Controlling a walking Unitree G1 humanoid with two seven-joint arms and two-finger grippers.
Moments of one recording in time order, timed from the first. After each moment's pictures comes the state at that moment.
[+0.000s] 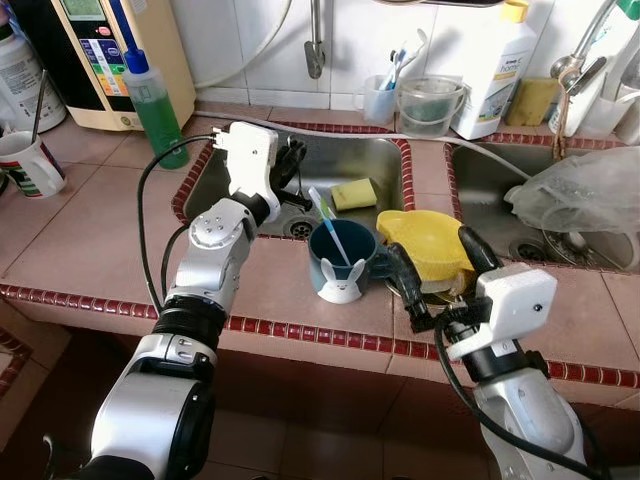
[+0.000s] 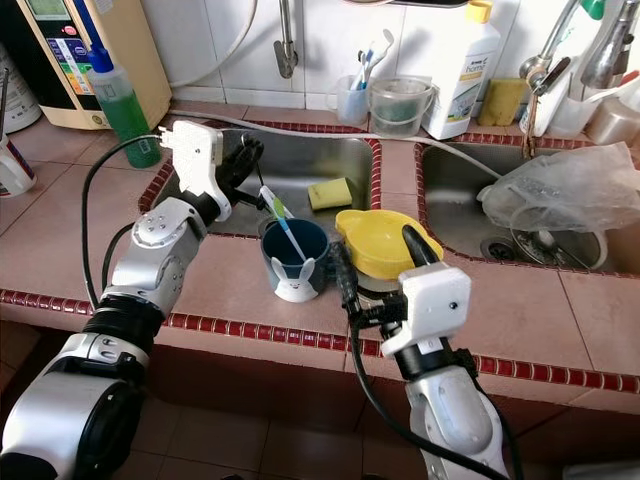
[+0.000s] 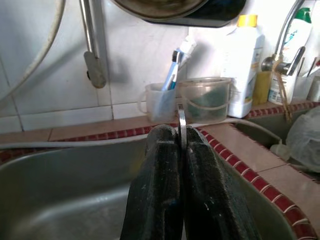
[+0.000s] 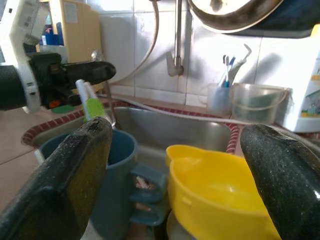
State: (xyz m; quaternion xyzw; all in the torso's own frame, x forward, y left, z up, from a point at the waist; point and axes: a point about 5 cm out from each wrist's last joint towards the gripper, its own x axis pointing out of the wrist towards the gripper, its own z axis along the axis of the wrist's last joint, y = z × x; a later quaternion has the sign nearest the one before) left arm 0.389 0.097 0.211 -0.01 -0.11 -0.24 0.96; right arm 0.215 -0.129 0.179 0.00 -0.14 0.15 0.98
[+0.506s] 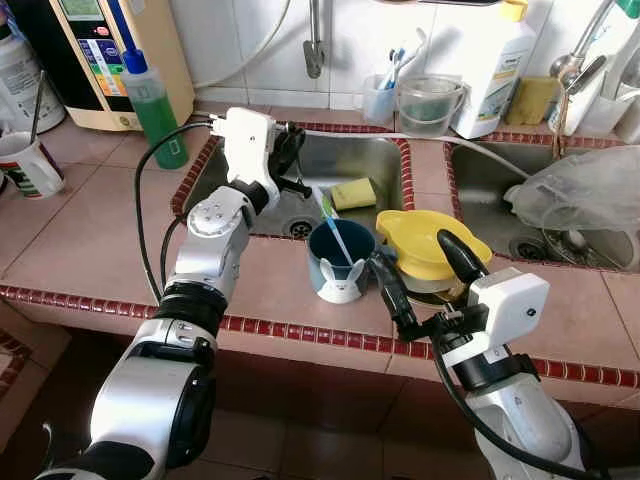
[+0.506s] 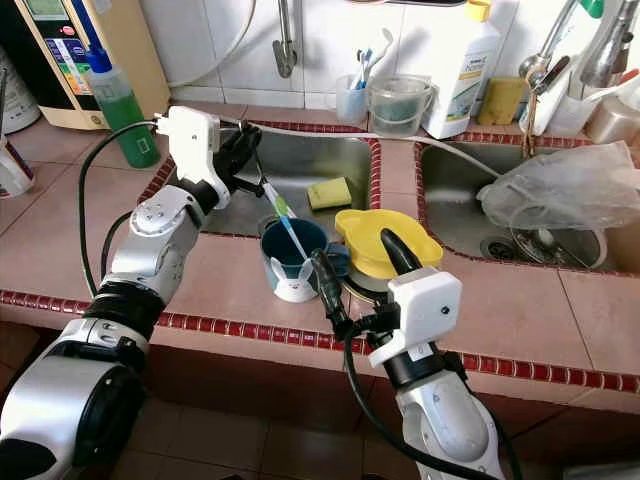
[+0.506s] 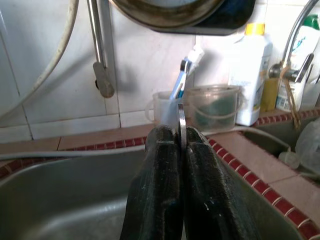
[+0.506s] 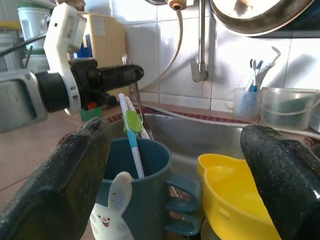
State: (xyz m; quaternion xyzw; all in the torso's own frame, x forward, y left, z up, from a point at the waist) left arm 0.396 0.103 0.219 0.00 -0.12 -0.23 0.97; right arm 0.211 -0.118 0.186 0.03 -0.15 0.19 0.97
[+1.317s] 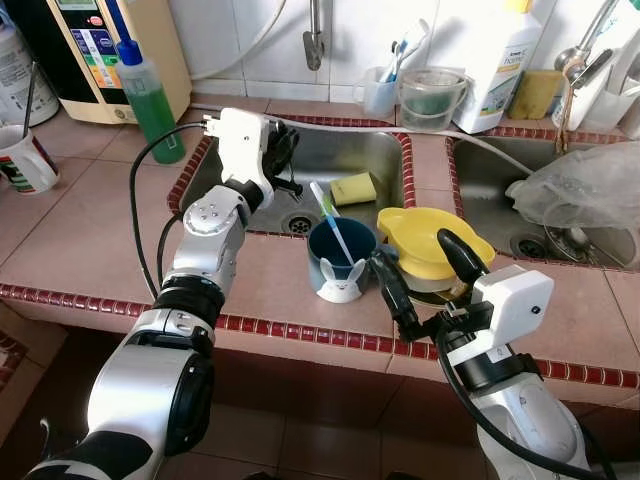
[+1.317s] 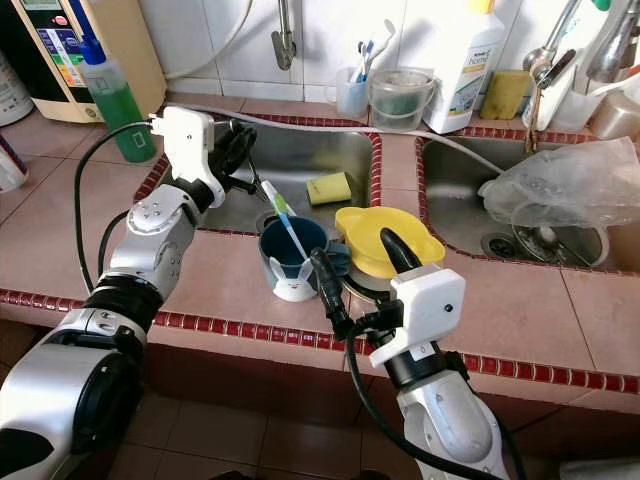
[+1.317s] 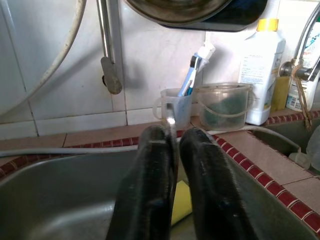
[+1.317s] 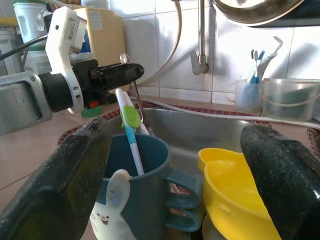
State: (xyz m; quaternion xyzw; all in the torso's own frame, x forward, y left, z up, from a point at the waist) left arm 0.401 0.108 0.223 0.00 -0.13 -0.22 0.97; right arm 0.209 -0.118 0.189 0.04 -0.14 0.19 0.97
